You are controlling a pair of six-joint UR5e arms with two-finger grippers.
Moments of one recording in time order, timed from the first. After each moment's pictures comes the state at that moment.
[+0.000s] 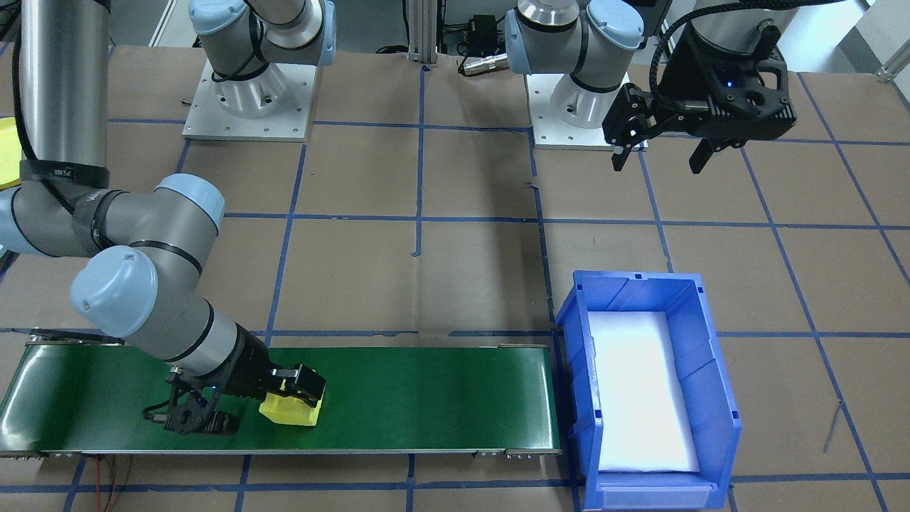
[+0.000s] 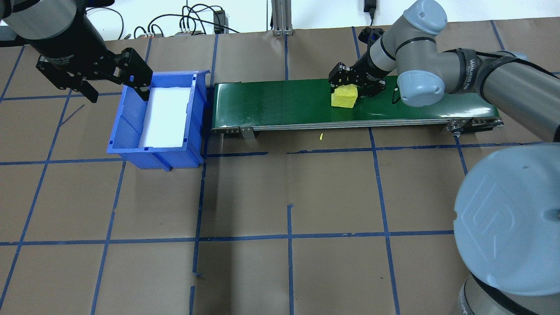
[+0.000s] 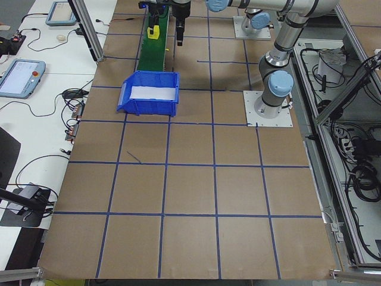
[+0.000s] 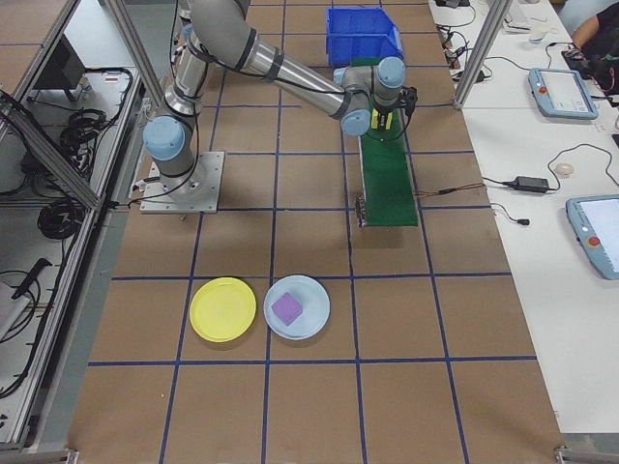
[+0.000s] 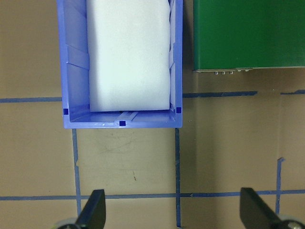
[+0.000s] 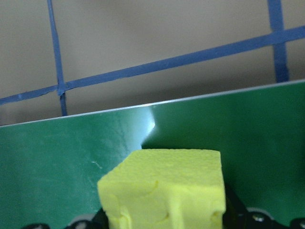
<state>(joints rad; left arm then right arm) -1.51 -1.54 -1.51 -1.63 1.58 0.08 1.53 -1.05 1.59 -2.26 -1.24 0.10</state>
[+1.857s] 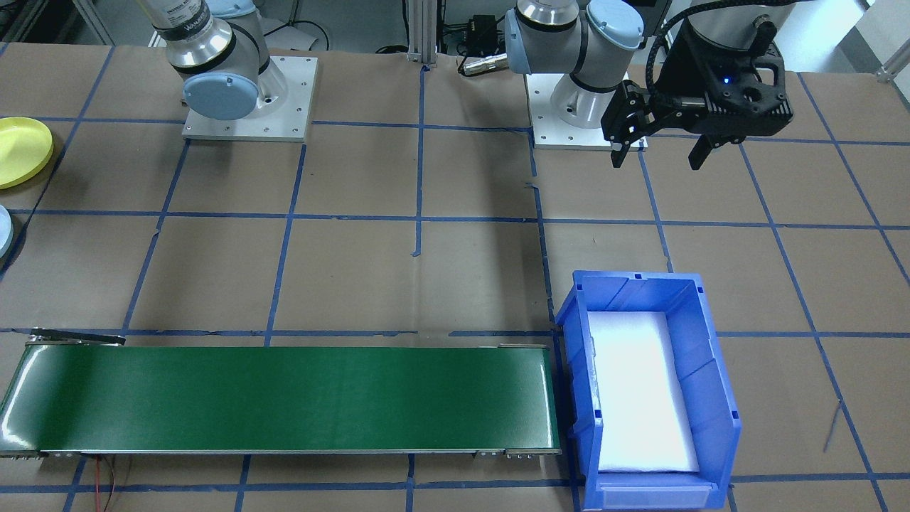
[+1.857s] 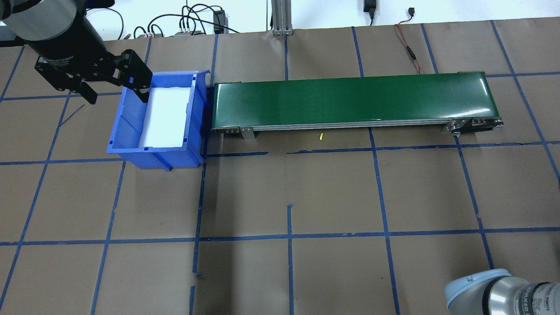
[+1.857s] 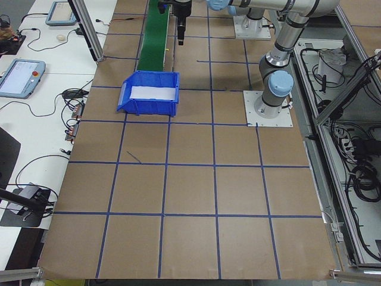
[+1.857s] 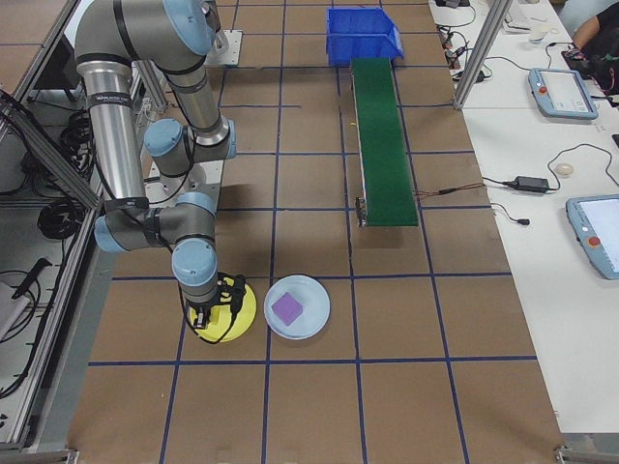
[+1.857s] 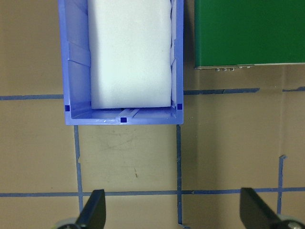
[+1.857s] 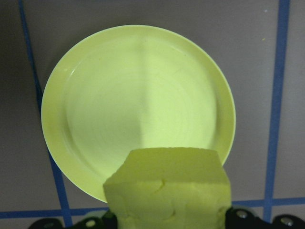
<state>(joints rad) -1.51 -1.53 -1.51 -1.64 1.59 0.08 0.13 -1.37 1.99 -2.14 -1.68 -1.37</state>
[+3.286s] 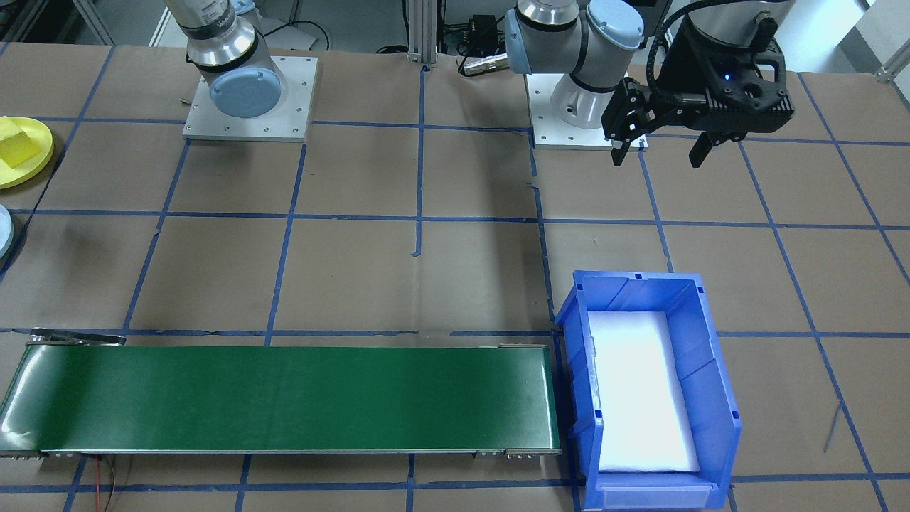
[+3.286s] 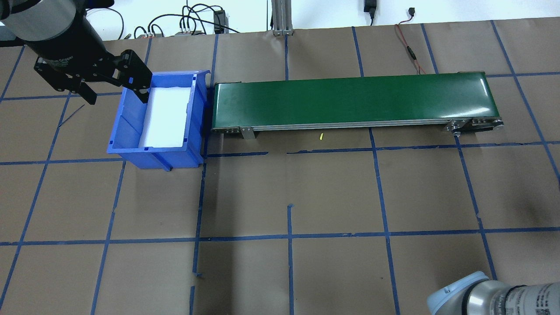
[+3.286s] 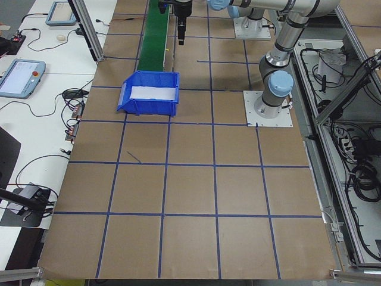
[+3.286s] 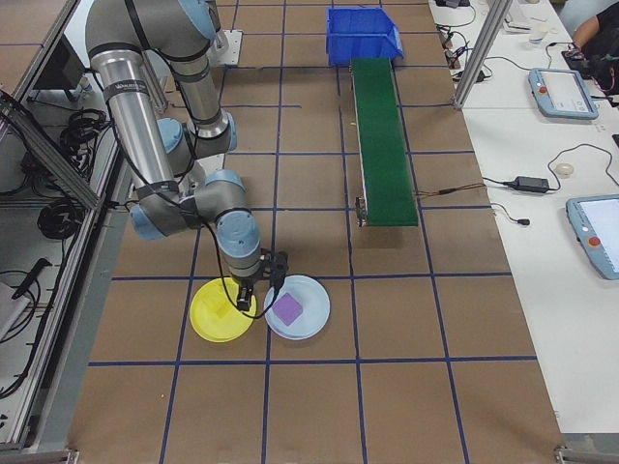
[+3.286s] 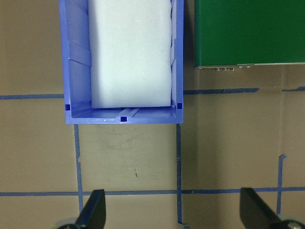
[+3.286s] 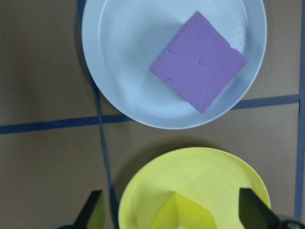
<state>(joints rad) -1.51 -1.52 -1.51 -1.64 1.59 0.07 0.42 -1.45 1.93 -2.04 -1.63 -1.05</state>
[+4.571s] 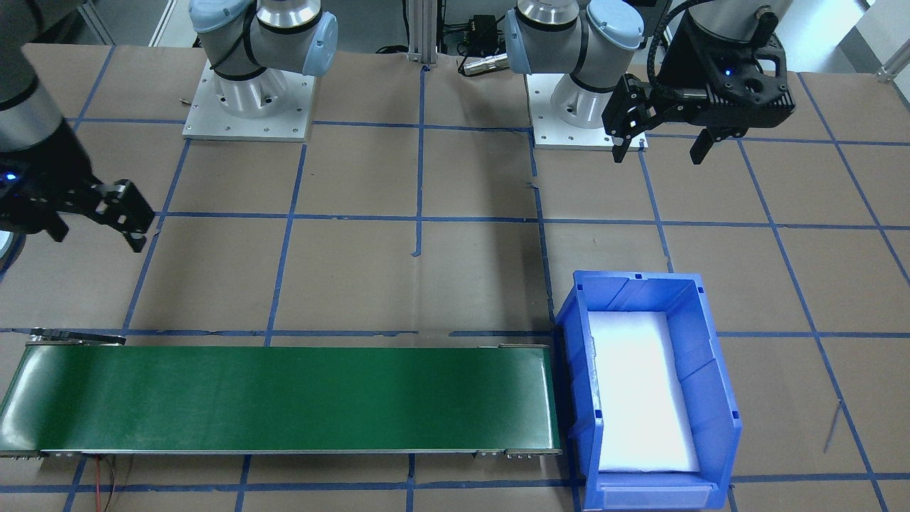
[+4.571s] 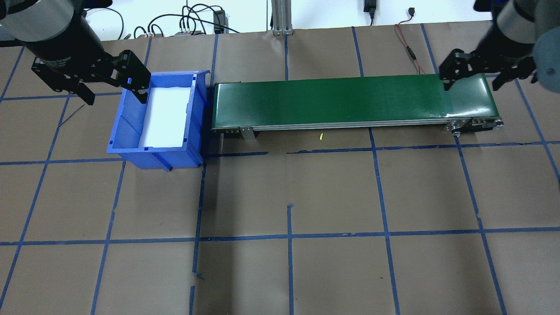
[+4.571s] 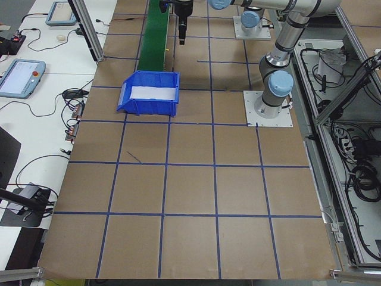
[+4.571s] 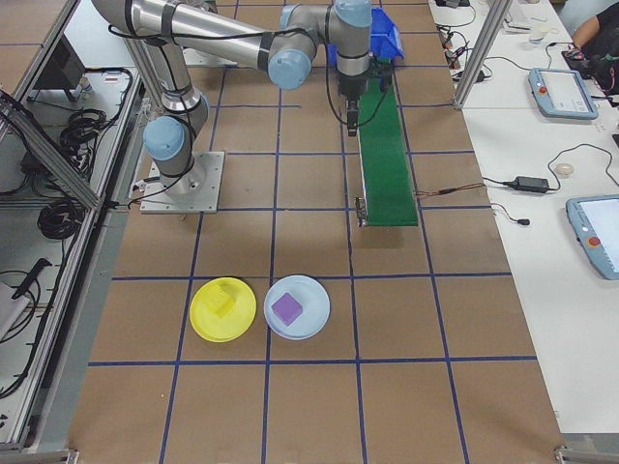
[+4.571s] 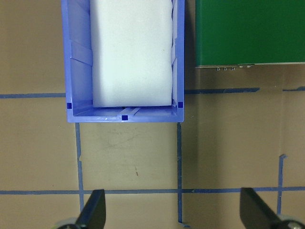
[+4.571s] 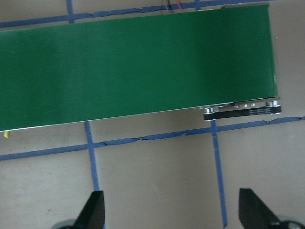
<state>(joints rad) -1.51 -1.52 -1.52 -1.64 1.59 0.07 1.41 -1.53 1.68 -1.85 -1.62 -0.05</state>
